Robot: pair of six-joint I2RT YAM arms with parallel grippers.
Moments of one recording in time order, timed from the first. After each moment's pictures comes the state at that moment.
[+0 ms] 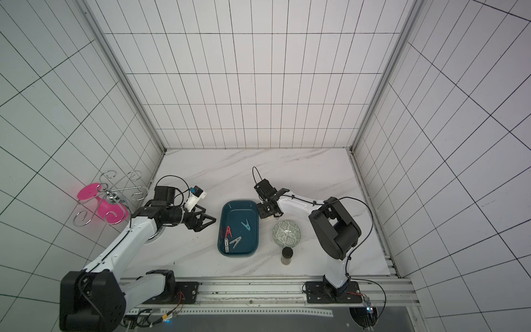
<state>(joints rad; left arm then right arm) -0.01 1.15 0.73 -0.65 0.79 0.42 0.80 1.82 1.15 -0.46 0.04 0.22</state>
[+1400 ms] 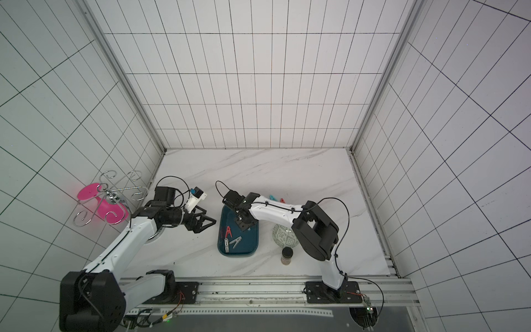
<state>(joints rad) -0.01 1.14 0.73 -0.68 0.81 0.44 1.09 1.98 1.47 -0.81 0.18 0.21</state>
